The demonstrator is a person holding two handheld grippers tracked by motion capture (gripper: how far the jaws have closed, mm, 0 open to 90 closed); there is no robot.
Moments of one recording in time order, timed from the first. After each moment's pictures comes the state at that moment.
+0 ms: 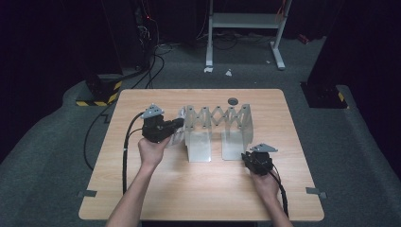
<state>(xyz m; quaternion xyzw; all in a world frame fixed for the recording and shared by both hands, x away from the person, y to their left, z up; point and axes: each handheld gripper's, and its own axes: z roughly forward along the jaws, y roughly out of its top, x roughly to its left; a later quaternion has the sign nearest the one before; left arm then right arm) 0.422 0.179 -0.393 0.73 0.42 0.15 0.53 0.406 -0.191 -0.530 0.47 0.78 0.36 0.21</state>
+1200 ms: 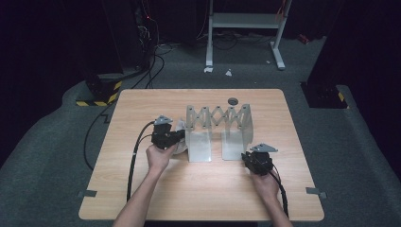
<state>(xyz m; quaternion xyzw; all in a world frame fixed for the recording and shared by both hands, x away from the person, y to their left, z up) 0.446 0.170 -0.465 0.75 0.46 0.11 0.46 0.406 -0.191 -0.530 0.47 0.78 0.36 0.20</state>
